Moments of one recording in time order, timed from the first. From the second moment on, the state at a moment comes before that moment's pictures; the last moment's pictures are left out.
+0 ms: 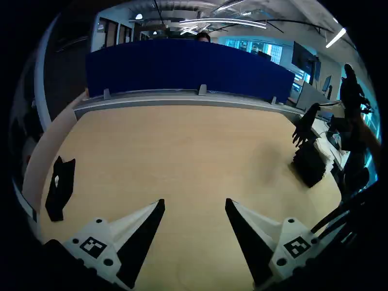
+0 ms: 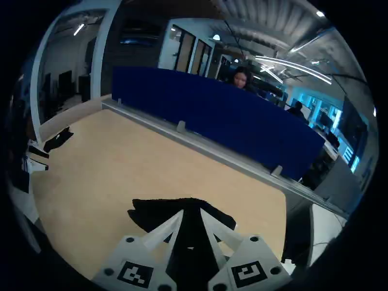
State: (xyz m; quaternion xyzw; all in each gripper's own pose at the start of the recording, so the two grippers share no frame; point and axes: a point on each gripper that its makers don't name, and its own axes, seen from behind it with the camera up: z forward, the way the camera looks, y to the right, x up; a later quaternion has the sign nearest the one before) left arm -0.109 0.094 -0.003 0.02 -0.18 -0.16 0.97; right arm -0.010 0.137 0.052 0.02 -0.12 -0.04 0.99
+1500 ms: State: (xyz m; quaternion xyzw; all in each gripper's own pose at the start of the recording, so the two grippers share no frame) left arm -0.102 0.137 0.015 -0.01 -0.20 -0.13 0.97; right arm -0.234 0.209 -0.088 -0.07 -0.27 0.06 0.96
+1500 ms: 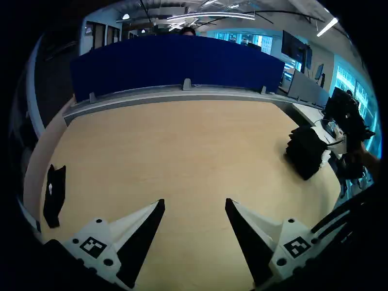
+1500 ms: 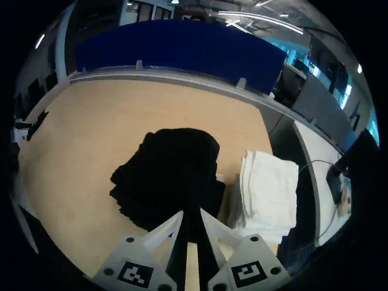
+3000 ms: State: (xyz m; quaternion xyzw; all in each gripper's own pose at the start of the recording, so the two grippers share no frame) left arm -0.096 0.134 0.009 -0.01 -0.19 -0.12 0.97; right arm -0.275 0.227 -0.115 -0.16 -0.26 0.11 0.94
